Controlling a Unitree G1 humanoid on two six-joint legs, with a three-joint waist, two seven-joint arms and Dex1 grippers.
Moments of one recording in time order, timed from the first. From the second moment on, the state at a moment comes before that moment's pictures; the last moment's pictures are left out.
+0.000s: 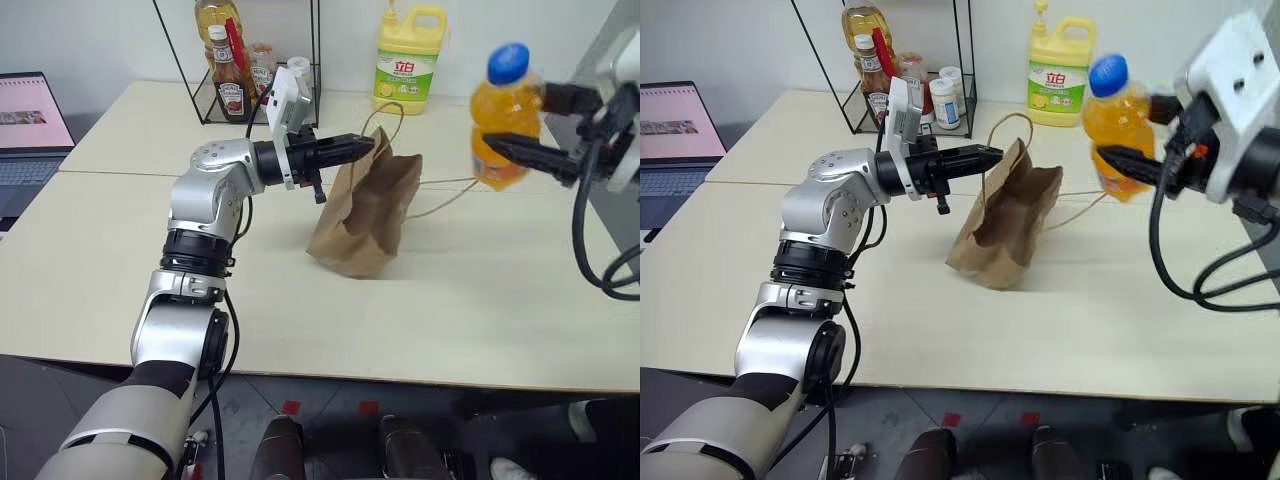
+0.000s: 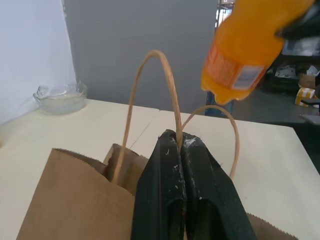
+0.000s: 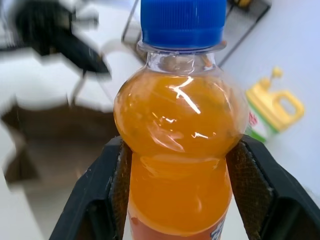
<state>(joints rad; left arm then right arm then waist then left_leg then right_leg) -1.09 0.36 0.00 0.48 -0.39 0.38 -1.16 -0.70 -1.09 -0.26 -0.53 0.50 0.96 0.83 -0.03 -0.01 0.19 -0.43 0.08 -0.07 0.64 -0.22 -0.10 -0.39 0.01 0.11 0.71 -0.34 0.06</state>
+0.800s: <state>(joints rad) -1.09 0.37 0.00 0.47 -0.39 0.38 -1.15 -0.22 -1.14 0.15 -0.20 -0.30 0.16 0.84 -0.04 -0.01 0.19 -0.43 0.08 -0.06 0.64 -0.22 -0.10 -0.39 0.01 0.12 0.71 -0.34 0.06</state>
